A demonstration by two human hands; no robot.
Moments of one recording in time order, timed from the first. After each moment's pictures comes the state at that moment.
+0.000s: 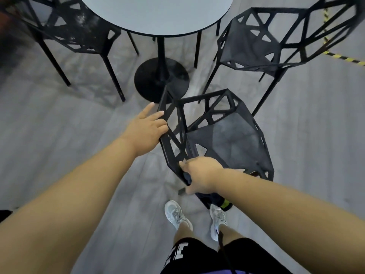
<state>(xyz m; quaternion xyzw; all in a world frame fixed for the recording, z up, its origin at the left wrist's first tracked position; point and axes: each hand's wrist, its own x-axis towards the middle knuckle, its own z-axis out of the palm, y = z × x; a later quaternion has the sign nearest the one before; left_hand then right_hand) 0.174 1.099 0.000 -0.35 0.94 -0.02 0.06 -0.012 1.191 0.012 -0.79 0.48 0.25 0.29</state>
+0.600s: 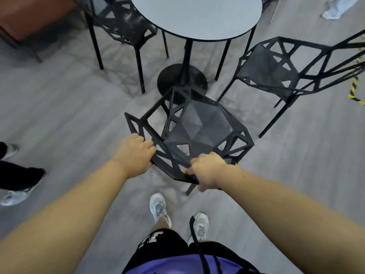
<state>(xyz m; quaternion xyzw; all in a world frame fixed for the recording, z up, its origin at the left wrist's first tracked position) 0.145 1.260 0.015 -0.48 0.87 -0.02 0.10 -0.082 1.240 0.039 -0.87 0.31 0.36 0.15</state>
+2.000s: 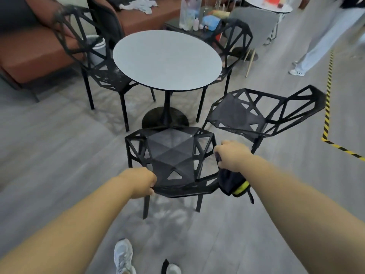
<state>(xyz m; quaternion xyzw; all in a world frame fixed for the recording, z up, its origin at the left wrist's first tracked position) -0.034 1.206 0.077 -0.59 0.74 0.23 0.24 -0.288 1.112 0.117 -0.81 0.53 0.24 0.07</state>
